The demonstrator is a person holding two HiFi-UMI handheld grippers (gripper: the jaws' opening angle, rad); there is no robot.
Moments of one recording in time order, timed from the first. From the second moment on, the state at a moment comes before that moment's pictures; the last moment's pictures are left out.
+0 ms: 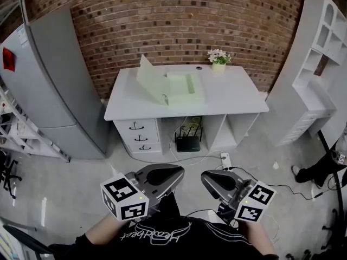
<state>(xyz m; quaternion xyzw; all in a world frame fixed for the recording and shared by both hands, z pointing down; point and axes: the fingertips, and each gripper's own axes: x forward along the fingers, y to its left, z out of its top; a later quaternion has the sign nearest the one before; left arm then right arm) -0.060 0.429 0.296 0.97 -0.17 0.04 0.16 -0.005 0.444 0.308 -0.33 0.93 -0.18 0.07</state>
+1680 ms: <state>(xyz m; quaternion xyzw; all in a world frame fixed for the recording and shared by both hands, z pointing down) -0.083 0.029 0.323 0.96 -0.16 0.06 0.21 -0.012 0.058 0.323 -0.37 0.89 -0.24 0.06</state>
